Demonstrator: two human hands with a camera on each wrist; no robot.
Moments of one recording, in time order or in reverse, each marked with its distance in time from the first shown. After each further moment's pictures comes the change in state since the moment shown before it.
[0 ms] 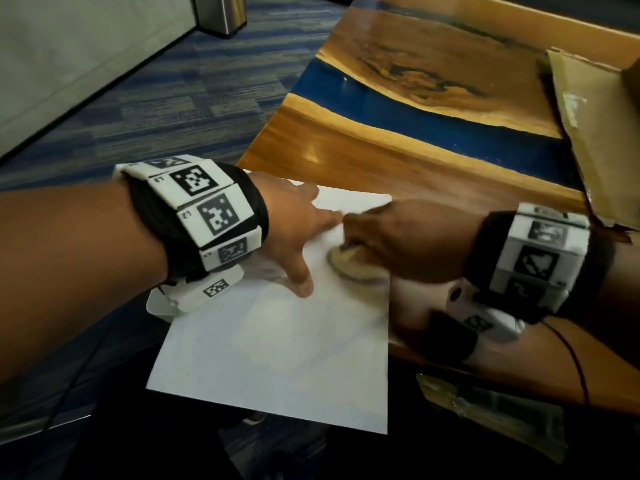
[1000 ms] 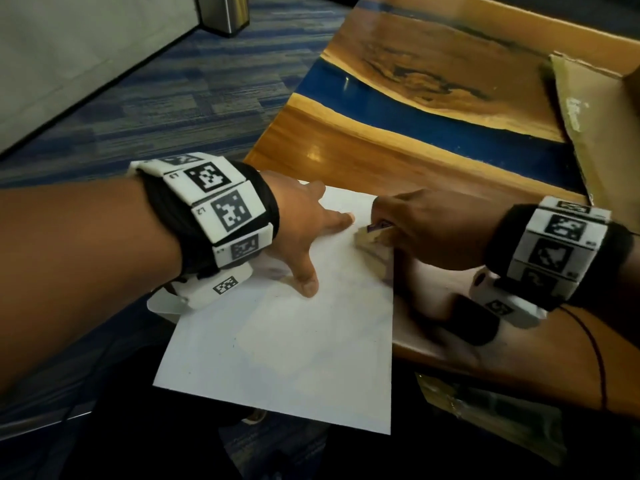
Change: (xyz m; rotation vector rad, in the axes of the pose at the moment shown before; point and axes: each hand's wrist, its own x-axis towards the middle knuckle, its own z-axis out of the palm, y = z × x) left_hand 0.001 0.004 -0.002 0.015 -0.028 -0.011; right_hand -0.007 0.019 -0.004 -0.041 0.027 0.107
